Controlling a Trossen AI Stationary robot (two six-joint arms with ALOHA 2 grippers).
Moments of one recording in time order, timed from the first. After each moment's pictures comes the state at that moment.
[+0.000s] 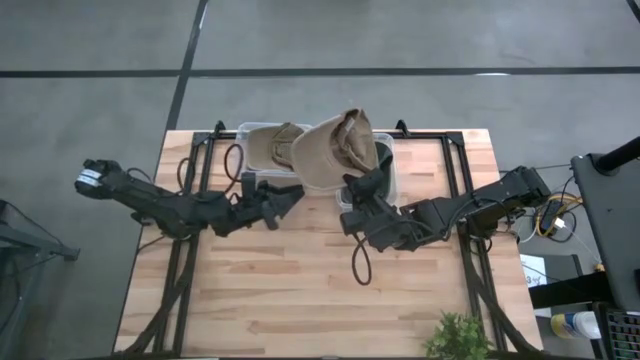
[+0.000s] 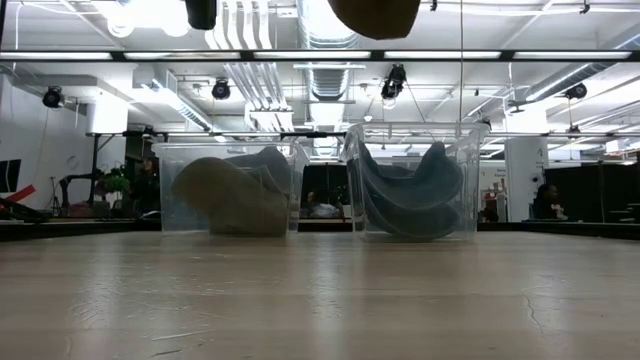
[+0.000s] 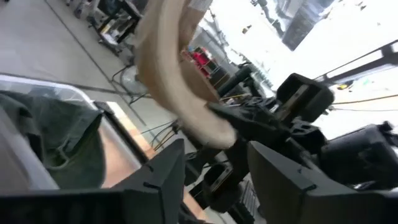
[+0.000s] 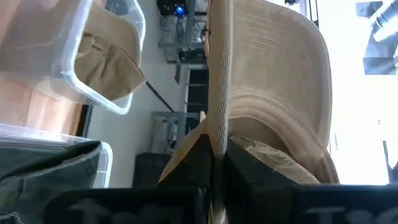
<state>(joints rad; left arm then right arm) -0.28 1.13 0.81 0.52 -0.67 -0.75 0.34 1.59 1.47 -0.38 1.23 -1.02</state>
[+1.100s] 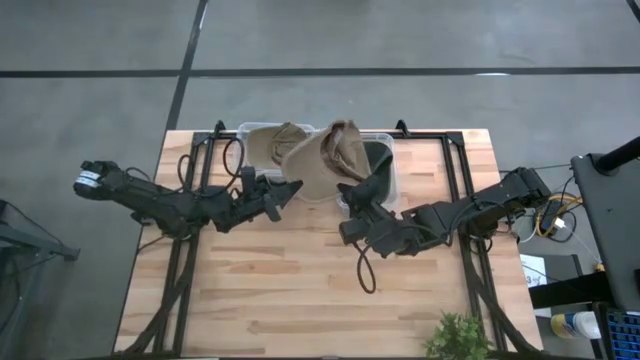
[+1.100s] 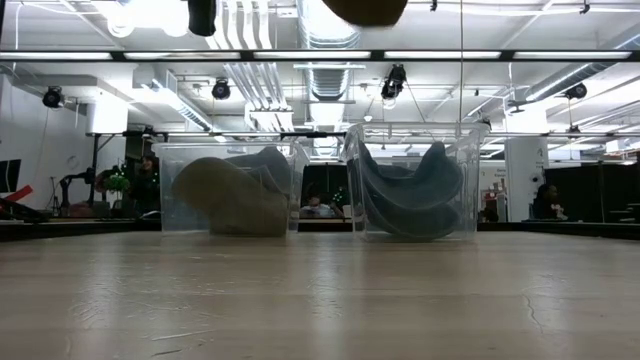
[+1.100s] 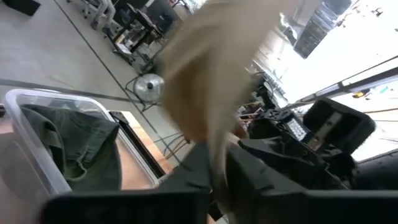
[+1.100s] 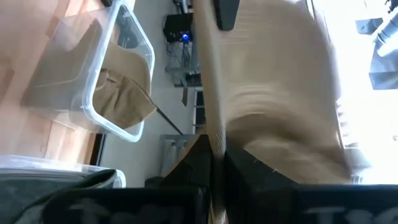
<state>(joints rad) -0.23 1.13 0.81 0.49 -0.69 -0.76 0.38 1.59 1.47 -0.31 1.15 -1.02</state>
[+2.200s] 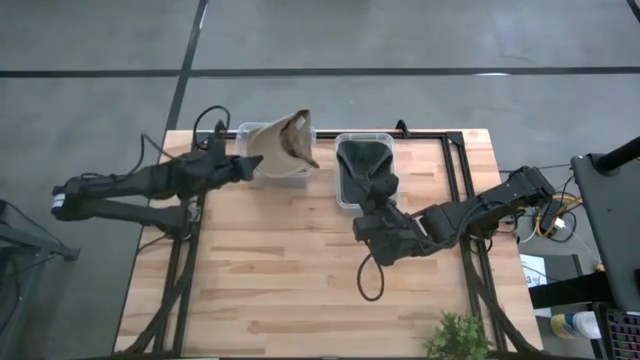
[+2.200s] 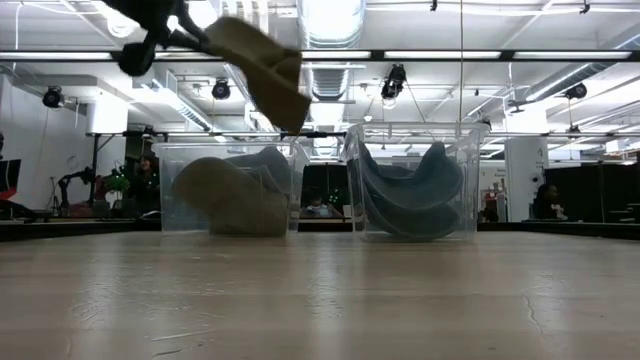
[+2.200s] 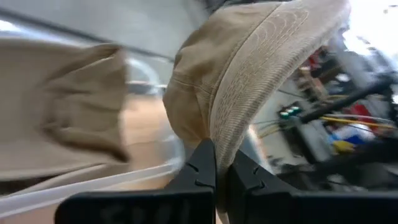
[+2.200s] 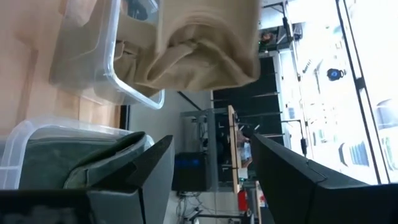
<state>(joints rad) 0.10 0.76 0.82 -0.34 -0.52 -1.01 0.40 1.56 1.46 -0.70 1.23 -0.55</state>
